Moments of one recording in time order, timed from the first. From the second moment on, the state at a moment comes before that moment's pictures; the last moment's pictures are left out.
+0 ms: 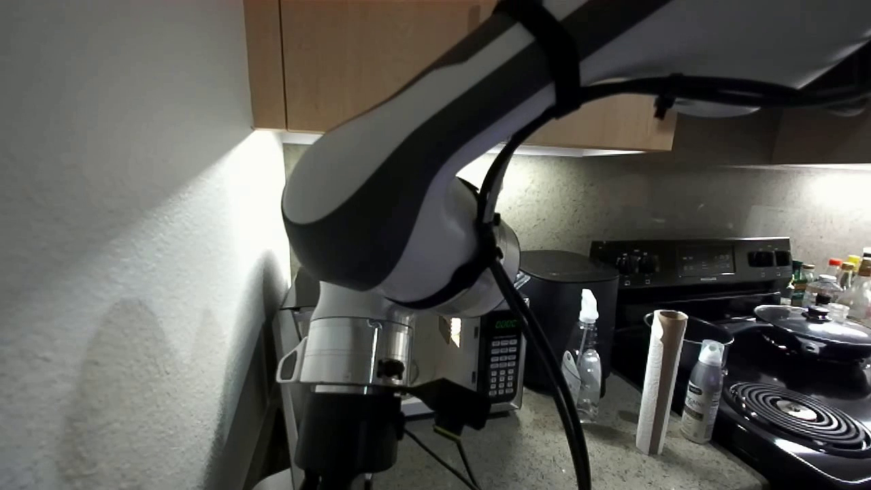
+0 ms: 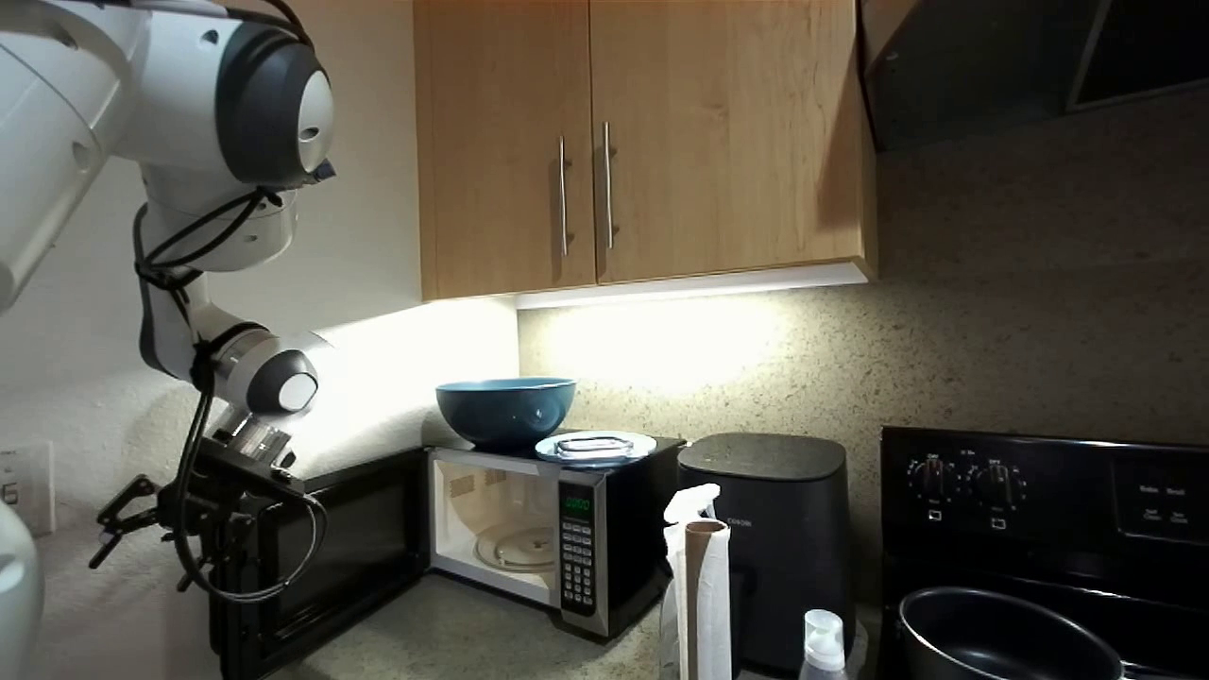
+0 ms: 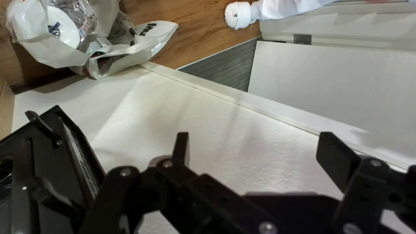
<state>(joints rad) 0.32 0.46 0.45 -1.90 0.42 2.05 -0.64</state>
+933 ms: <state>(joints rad) 0.33 0.41 0.43 -1.97 0.28 2.28 -0.58</state>
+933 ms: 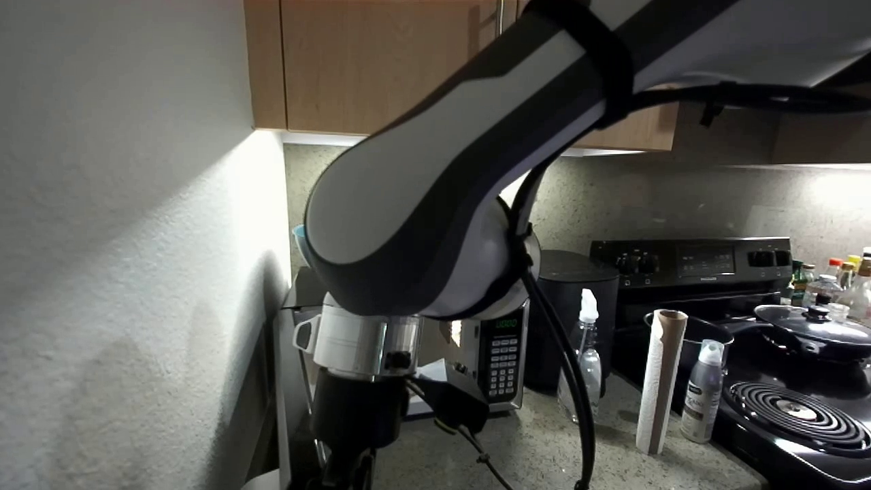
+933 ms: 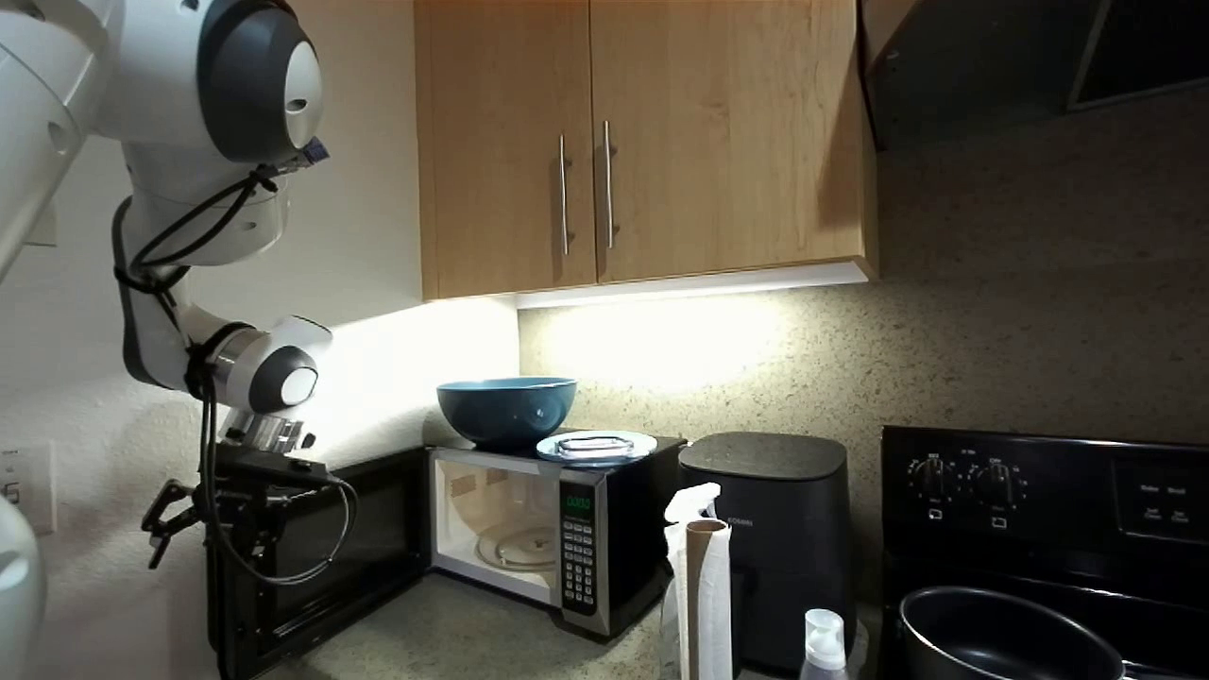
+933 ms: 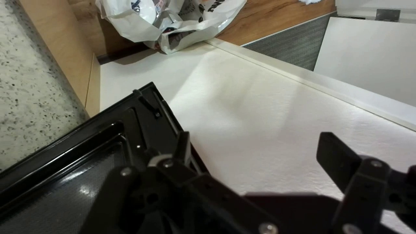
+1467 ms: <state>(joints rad) 0.28 0.32 0.41 -2.06 0.28 2.30 -0.52</state>
